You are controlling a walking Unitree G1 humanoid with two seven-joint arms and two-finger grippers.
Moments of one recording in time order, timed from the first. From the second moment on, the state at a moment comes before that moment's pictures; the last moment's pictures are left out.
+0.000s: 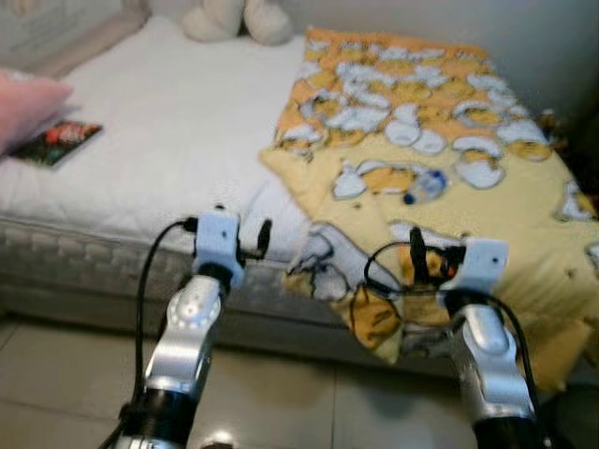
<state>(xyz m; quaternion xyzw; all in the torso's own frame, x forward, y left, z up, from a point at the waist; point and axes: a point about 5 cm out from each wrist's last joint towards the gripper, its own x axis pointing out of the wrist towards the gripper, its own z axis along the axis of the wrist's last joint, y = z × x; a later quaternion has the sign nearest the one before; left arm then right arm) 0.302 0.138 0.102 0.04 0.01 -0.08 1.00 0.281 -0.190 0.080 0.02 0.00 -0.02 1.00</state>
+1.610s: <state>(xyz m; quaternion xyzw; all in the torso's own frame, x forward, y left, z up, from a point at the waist) 0.298 0.134 0.099 0.02 0.01 -0.12 0.99 0.279 -0.184 0.078 0.01 0.00 0.00 1.00</state>
